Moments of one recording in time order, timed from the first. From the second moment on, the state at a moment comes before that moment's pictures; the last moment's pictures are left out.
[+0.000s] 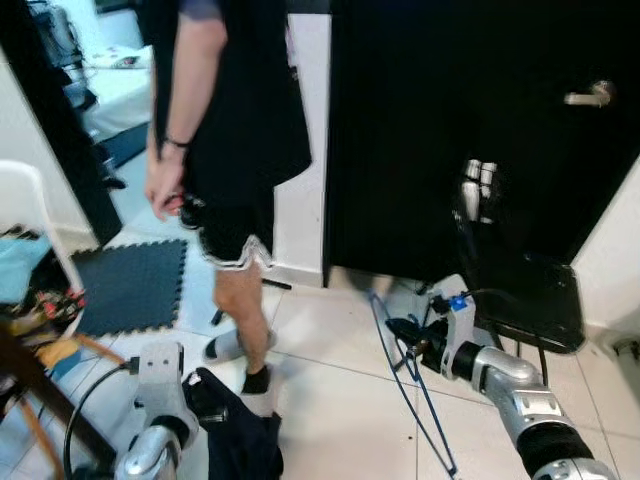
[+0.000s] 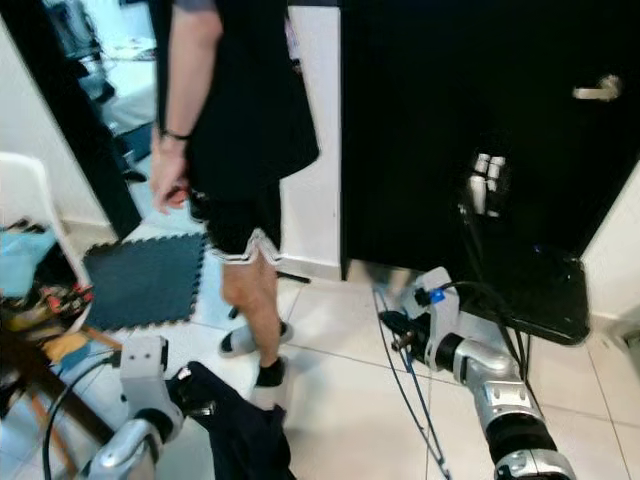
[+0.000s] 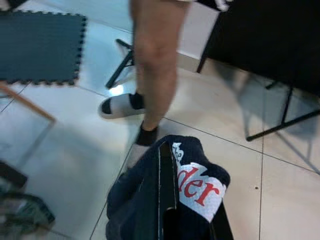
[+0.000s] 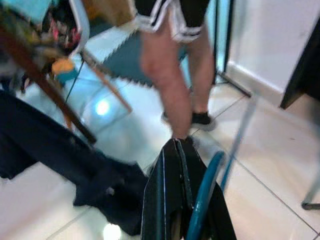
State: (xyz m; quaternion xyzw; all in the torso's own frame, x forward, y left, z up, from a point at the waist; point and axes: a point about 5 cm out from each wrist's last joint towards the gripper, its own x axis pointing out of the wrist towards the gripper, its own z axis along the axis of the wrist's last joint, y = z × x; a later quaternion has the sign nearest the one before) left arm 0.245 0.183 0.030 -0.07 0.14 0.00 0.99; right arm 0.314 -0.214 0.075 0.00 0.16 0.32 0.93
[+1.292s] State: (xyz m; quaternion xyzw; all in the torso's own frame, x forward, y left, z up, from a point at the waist) left arm 0.249 0.207 0.047 -0.05 0.10 0.05 0.99; right arm 0.339 -0.135 0.158 0.00 -0.01 0.46 0.89
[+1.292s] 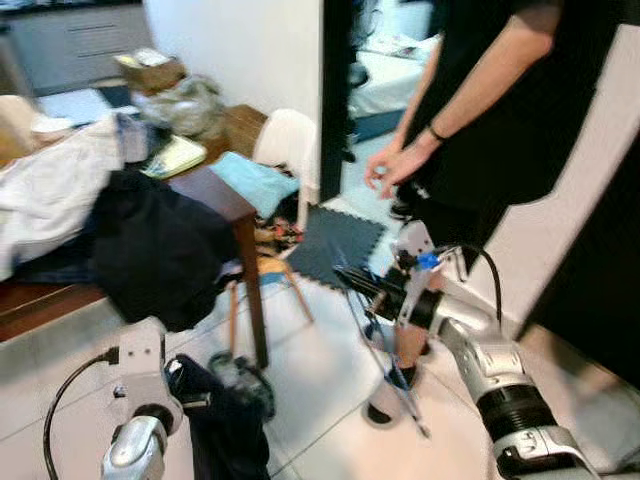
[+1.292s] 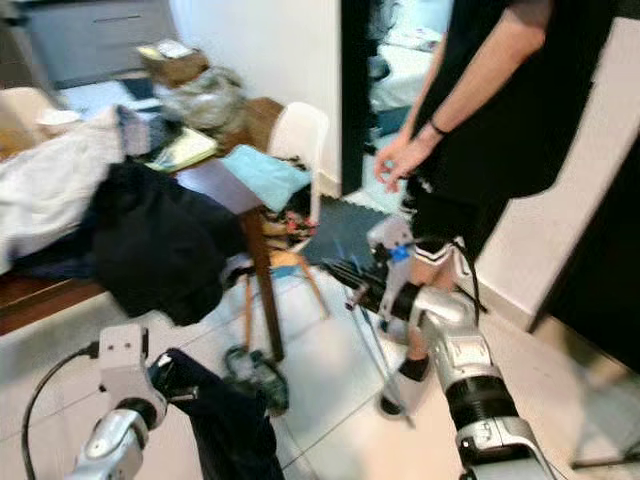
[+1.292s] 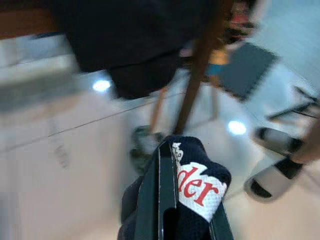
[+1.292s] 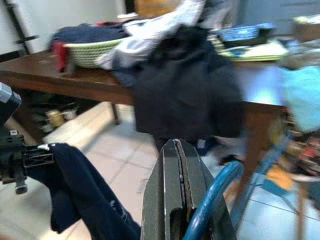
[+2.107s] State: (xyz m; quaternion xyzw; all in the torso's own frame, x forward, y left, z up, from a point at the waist) left arm 0.251 0.213 0.068 -0.03 0.07 0.07 0.99; right arm 0.347 -0.090 0.210 -0.04 -0.08 0.48 0.87
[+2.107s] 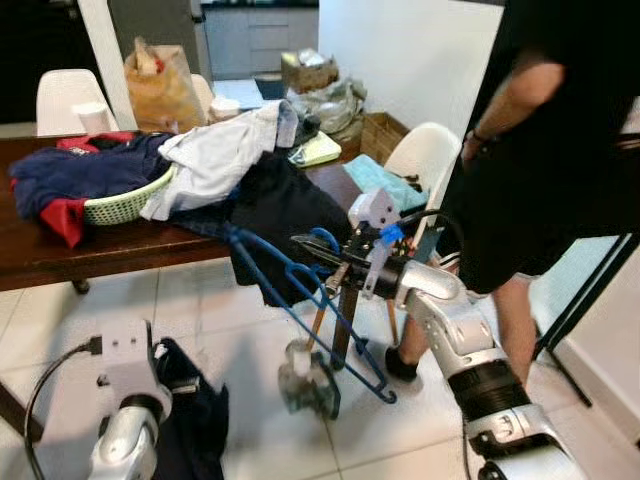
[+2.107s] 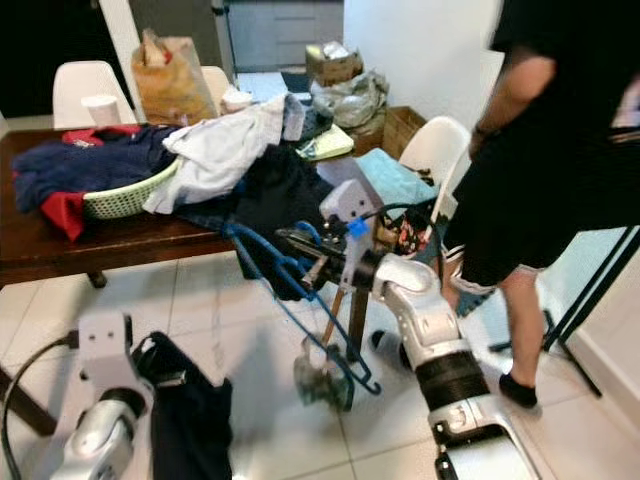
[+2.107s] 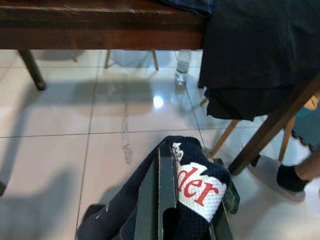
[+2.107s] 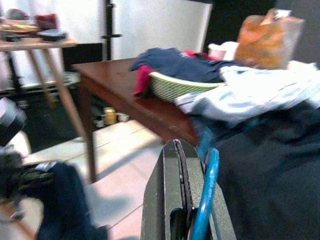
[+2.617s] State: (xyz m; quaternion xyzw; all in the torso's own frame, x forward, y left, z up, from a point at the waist) left arm 0.253 0.214 0.070 -0.02 0.07 0.08 0.99; right arm 0.339 -0.039 0.313 0.02 -0.22 0.55 0.81
